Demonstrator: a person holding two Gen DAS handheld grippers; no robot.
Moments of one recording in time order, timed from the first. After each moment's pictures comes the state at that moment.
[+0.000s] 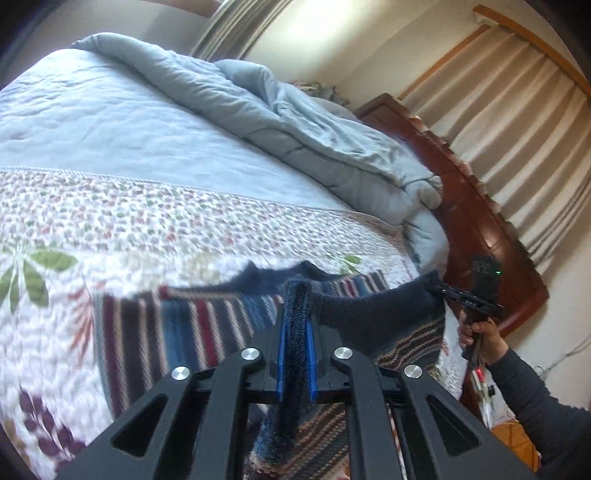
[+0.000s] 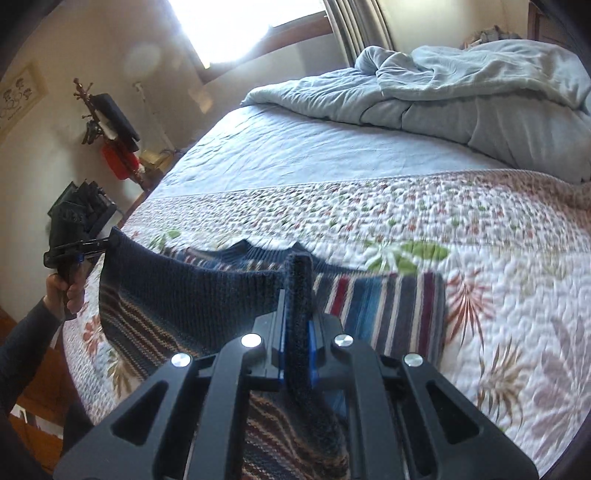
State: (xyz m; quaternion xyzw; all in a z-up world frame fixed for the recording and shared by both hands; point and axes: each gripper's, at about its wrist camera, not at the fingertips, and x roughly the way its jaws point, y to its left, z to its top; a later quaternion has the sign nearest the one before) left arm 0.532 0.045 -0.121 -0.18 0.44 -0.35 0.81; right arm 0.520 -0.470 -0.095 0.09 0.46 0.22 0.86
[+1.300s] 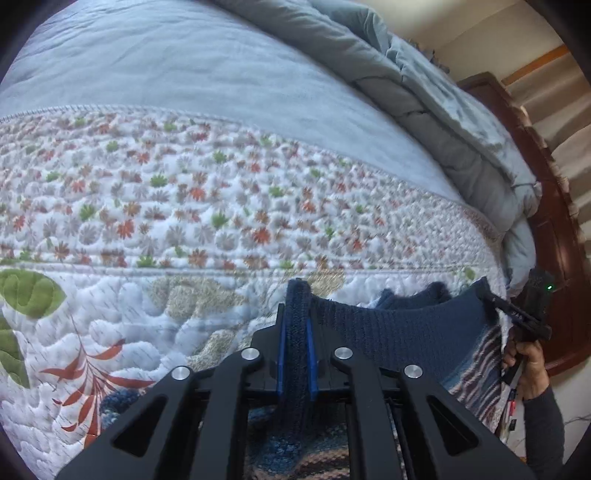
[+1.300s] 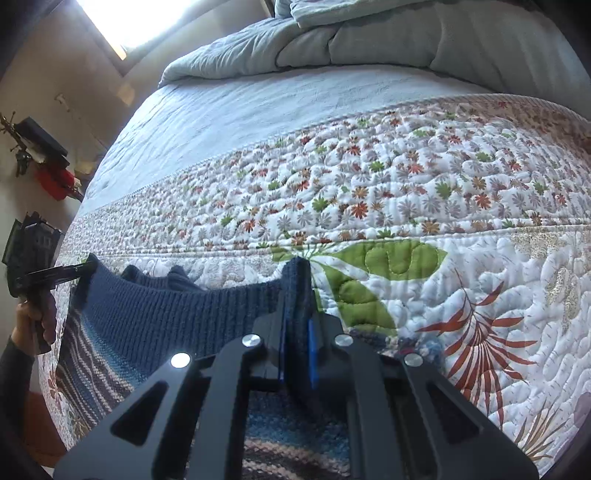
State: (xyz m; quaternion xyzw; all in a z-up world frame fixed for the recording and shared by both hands) left arm 0.671 0.025 -0.241 -0.17 0.56 -0.23 0.78; right arm 0.639 -0.477 -0.218 0.13 0.54 0.12 0.83
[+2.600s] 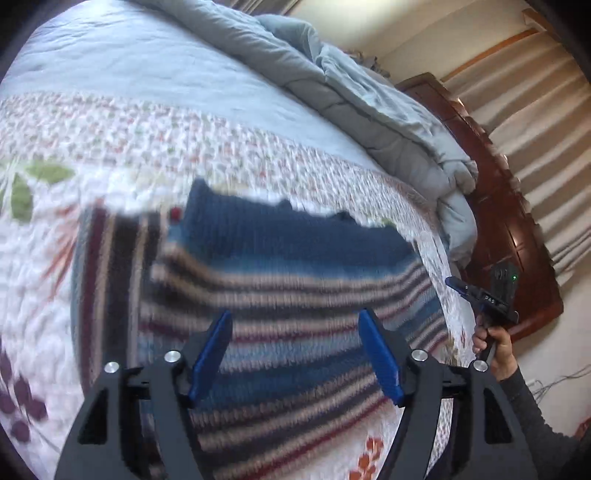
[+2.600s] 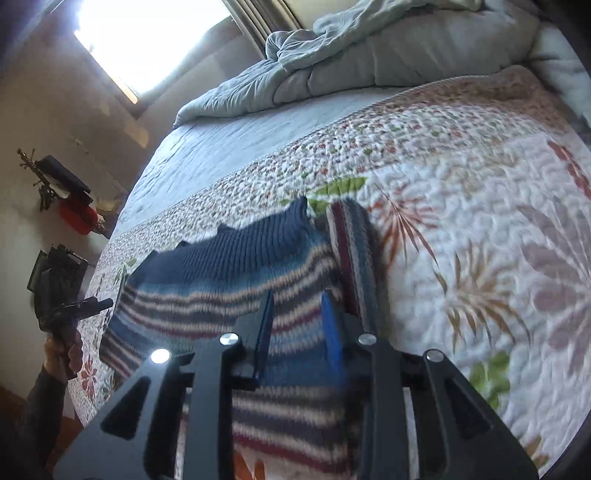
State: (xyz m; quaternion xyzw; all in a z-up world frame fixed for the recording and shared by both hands) left arm 0.508 0.033 -0.192 -0.19 0.52 -0.31 0.77; right arm 0.472 -0.529 -0.164 0.20 0.48 0.12 0.85
